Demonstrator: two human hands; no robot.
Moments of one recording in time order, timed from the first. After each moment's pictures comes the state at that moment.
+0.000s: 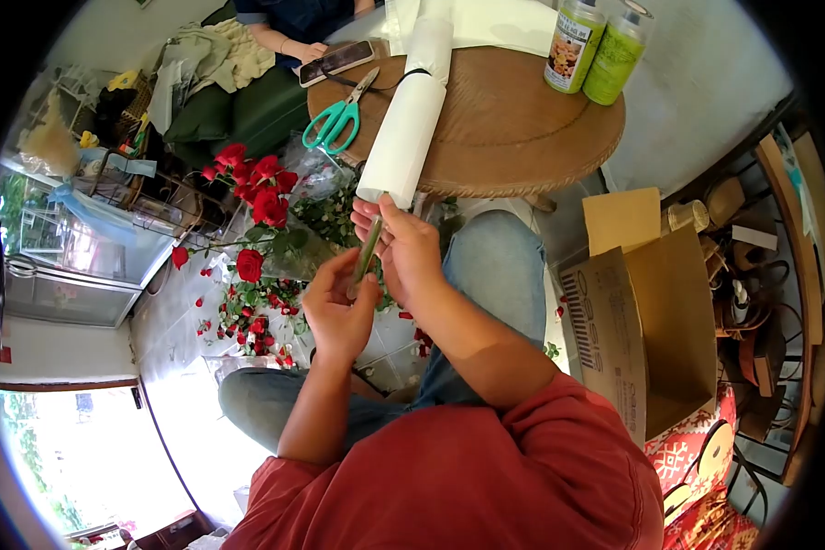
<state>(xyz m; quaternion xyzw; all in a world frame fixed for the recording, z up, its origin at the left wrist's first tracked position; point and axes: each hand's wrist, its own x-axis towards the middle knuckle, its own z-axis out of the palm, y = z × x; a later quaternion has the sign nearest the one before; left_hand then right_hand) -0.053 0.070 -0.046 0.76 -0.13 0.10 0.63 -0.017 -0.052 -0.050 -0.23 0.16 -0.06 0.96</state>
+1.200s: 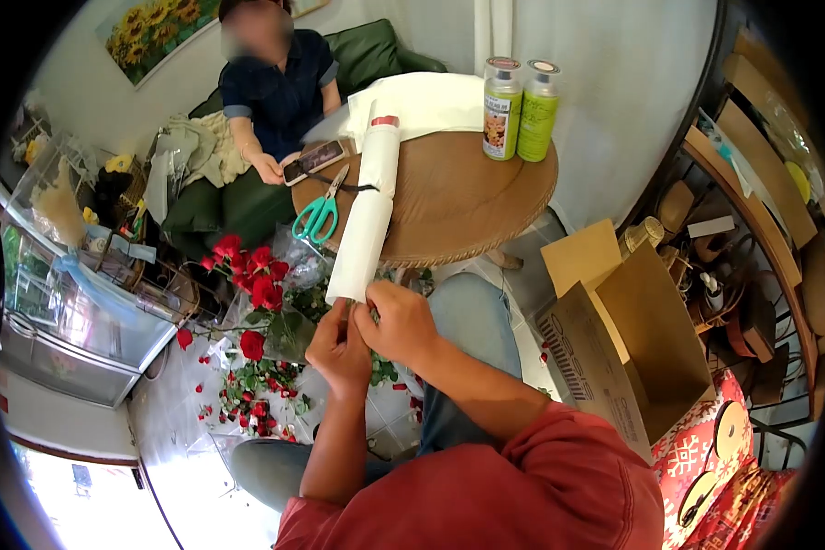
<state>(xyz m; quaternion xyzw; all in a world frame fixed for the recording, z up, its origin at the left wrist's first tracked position) -0.031 0.042 -0.041 0.75 -0.22 0.33 0.52 -0.047 -0.073 -0.024 -0.82 0.00 -0.37 0.44</state>
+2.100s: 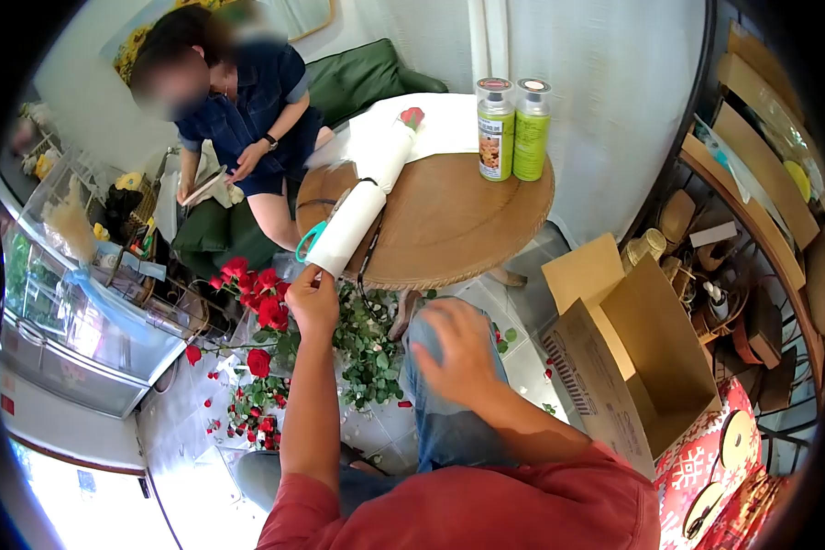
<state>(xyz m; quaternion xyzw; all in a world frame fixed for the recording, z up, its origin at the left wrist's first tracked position) 0.088 0.039 -0.023 0.84 -0.14 0.23 0.47 -0.120 -0.135 -0.025 -0.86 -0.04 -0.37 0.34</state>
